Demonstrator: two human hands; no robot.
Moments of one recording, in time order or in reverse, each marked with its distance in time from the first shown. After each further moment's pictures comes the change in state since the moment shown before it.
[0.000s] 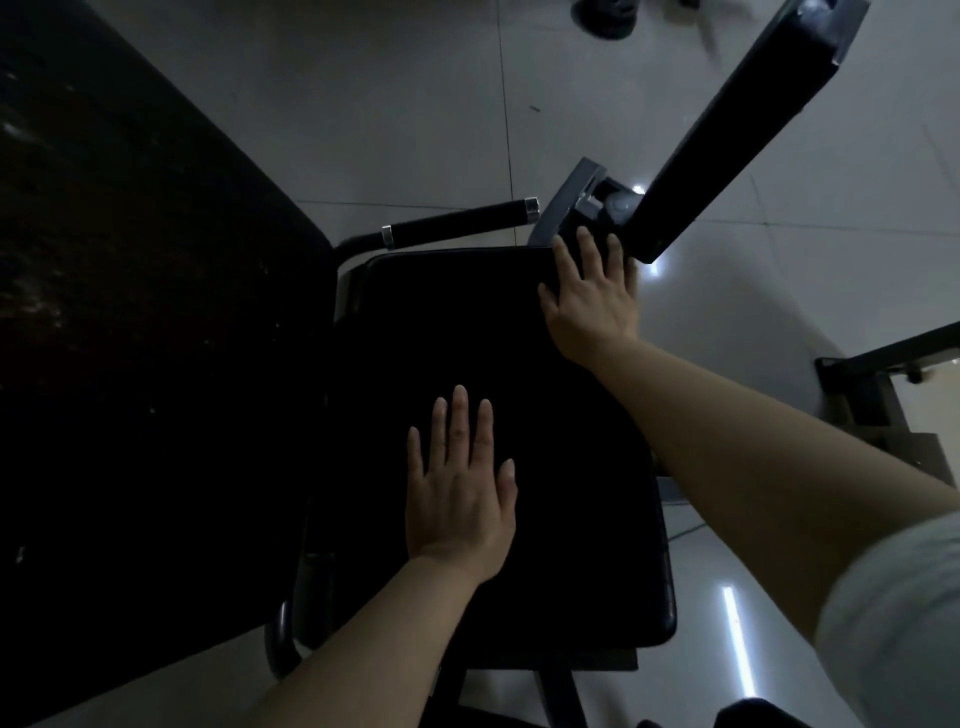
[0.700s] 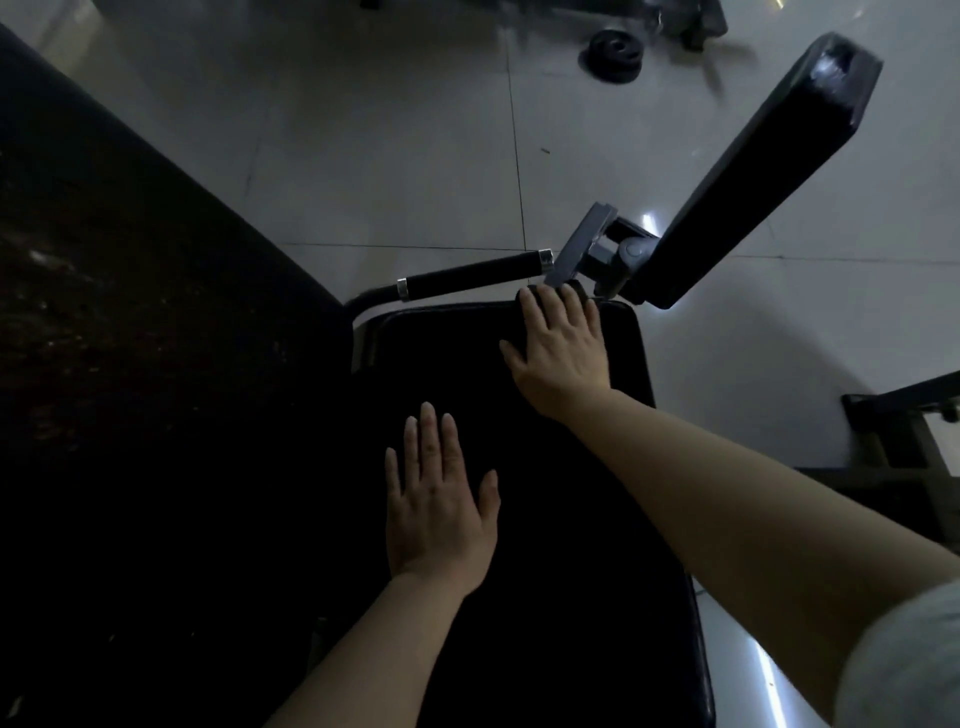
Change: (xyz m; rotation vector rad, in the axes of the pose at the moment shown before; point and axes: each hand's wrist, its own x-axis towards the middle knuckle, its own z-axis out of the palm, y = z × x) left_hand 0.044 -0.029 -0.015 0.004 -0.073 -0.129; right_hand 0.013 -0.038 0.004 0.027 0.007 -0.163
